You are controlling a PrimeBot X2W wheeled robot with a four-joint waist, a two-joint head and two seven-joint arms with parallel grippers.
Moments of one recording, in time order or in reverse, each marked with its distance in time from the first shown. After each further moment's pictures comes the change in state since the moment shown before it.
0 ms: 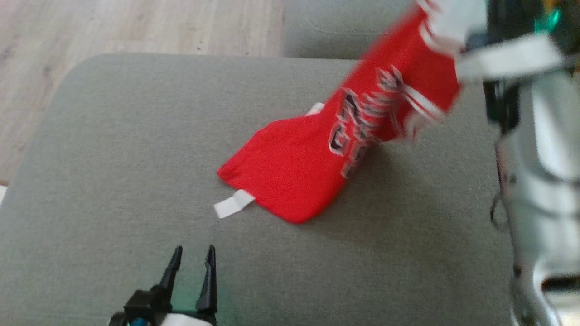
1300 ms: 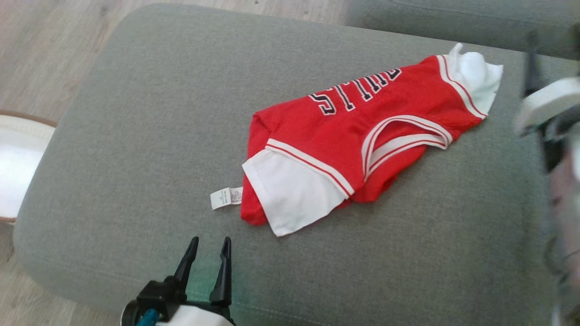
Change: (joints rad) left arm -0.028 0.000 -0.083 -0.012 -0.048 0.014 0.000; right arm -0.076 -0.189 -0.189 0.595 -0.209 0.000 0.008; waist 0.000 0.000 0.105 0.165
